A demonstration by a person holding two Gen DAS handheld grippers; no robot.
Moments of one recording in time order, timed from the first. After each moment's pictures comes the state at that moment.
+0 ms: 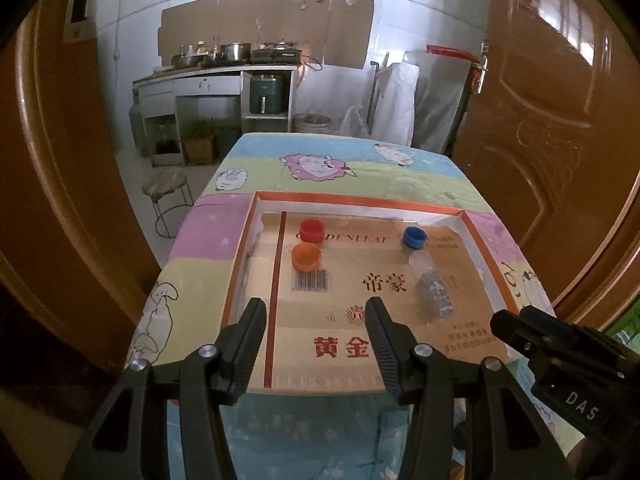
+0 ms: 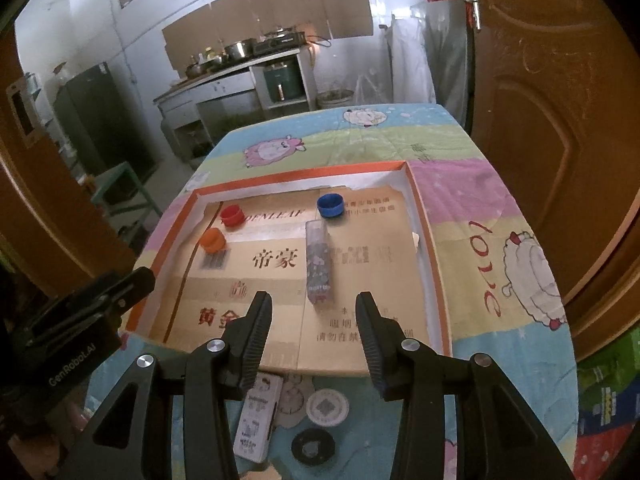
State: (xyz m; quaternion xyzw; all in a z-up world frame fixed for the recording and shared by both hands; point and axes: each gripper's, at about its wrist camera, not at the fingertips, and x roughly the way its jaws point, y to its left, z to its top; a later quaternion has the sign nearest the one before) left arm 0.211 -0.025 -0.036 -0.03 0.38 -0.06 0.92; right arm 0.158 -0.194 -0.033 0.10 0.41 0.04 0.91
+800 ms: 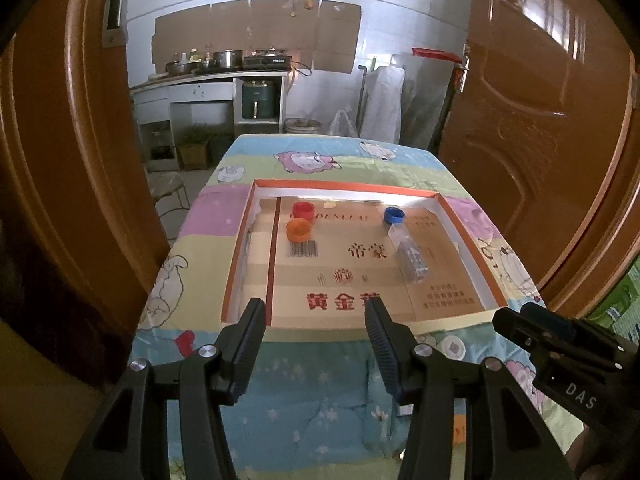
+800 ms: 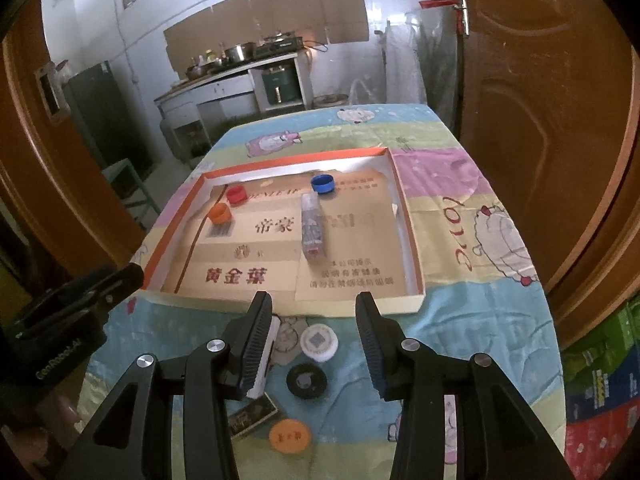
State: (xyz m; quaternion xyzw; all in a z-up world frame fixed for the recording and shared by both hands) left arm 0.157 -0.022 -0.032 -0.02 0.37 -0.08 0.92; right arm 0.096 -0.196 -0.027 0.09 0.40 0.03 0.91
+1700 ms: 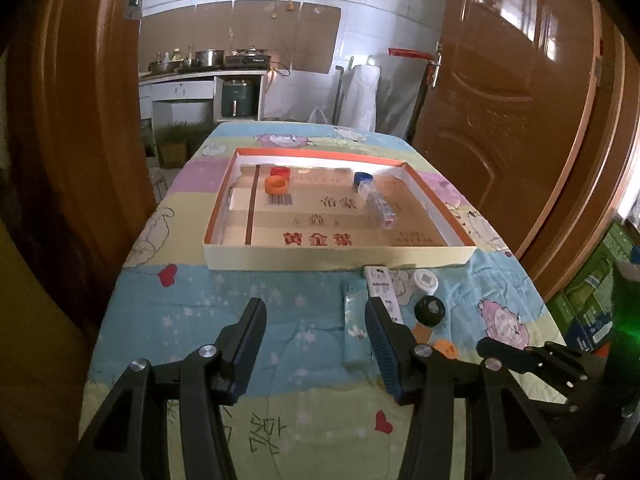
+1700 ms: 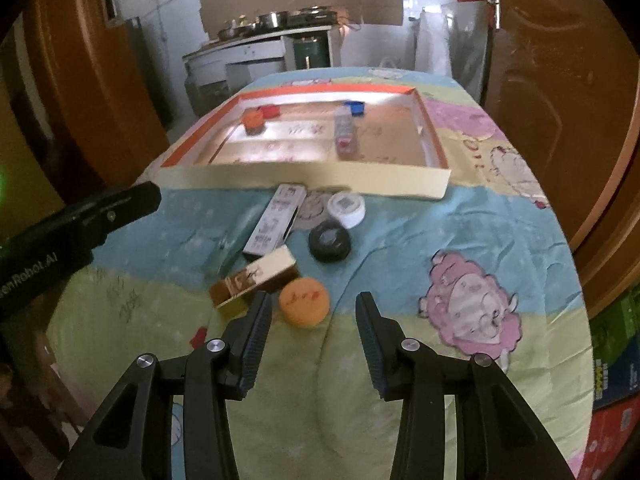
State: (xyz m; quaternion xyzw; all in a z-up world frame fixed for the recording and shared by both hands) left arm 0.092 -0.020 -0.063 -0.03 0.36 -0.12 0.92; right arm 0.018 -0.168 -0.086 0.03 0.44 0.08 0.90
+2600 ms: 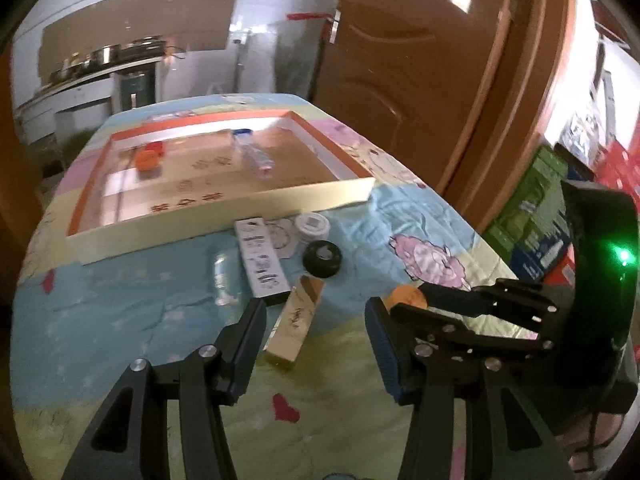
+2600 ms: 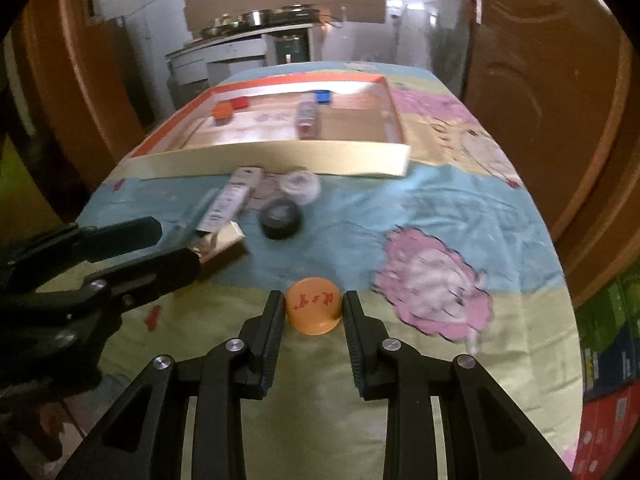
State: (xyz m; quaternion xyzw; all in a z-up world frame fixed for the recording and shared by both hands) left arm 0.087 -0.080 -0.094 0.03 0.39 -0.30 0.87; right arm 0.010 -0.198 -0.101 0.03 0.44 0.04 0.90
